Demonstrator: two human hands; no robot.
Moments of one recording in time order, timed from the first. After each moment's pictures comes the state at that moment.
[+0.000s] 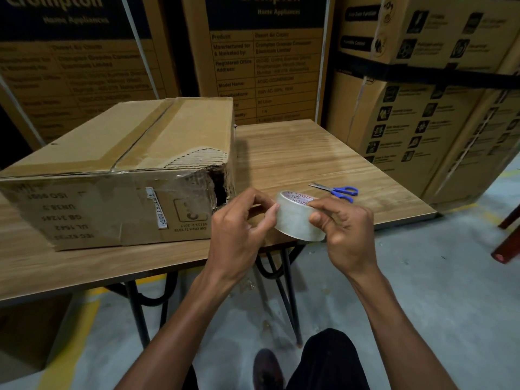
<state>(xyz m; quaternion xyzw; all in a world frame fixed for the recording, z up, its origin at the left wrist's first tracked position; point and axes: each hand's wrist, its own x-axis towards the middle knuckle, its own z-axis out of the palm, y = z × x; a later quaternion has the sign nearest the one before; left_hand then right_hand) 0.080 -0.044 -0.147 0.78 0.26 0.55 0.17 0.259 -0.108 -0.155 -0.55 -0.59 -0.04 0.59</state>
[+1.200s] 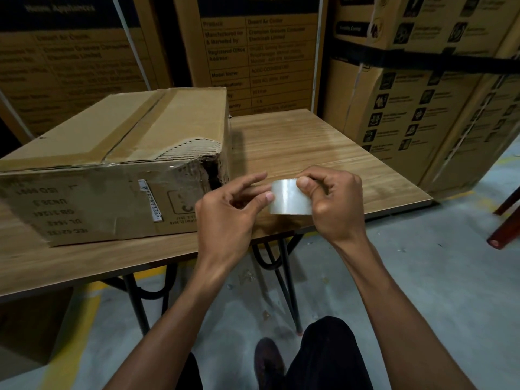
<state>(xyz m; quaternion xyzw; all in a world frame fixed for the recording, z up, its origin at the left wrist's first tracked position) 0.078 -0.056 -0.131 0.68 0.34 0.53 0.37 0.248 -0.096 -0.126 -0.57 -0.59 -0.02 0.58</state>
